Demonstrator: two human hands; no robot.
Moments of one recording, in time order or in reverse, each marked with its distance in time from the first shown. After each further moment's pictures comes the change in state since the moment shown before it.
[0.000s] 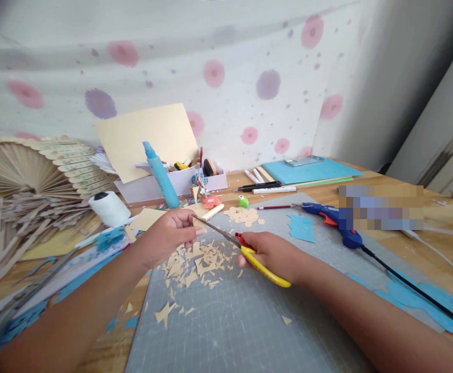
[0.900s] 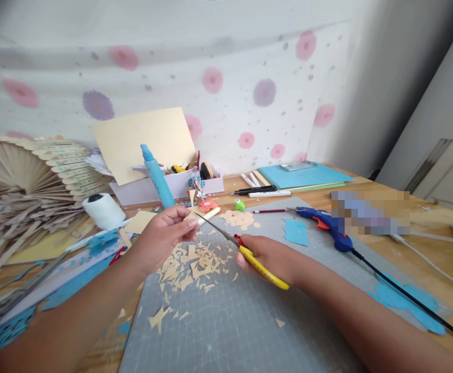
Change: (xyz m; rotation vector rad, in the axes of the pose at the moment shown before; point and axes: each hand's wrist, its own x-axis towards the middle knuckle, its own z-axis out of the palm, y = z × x) left_hand -0.002 0.005 0.008 -0.236 0.169 0.045; right_hand -0.010 -0.001 -0.005 -0.133 -0.011 -0.087
